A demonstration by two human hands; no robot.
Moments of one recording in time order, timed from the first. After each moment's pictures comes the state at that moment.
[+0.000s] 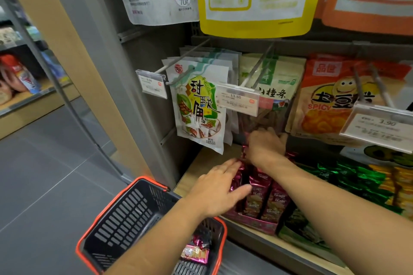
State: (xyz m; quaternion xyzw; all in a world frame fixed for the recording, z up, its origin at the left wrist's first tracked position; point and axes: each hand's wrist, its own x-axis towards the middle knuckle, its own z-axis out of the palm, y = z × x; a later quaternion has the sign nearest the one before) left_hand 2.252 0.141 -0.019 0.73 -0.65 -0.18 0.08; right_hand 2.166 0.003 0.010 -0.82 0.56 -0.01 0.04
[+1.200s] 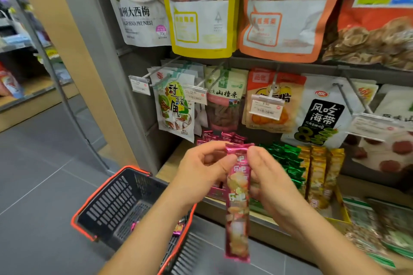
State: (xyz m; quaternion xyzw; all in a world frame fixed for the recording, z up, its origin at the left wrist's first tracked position) left_hand 2.131 0.247 0.112 0.51 -0.47 -0.41 0.59; right_hand 1.982 0.189 0.098 -0.59 0.31 -0.34 0.66
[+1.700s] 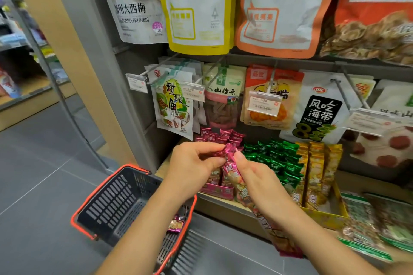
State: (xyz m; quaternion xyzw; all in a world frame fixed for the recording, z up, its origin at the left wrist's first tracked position) left_hand 2.142 0.241 0.110 0.65 -0.50 -0.24 0.51; right_hand 1.985 0.186 0.087 -0.77 0.41 -0.26 0.41
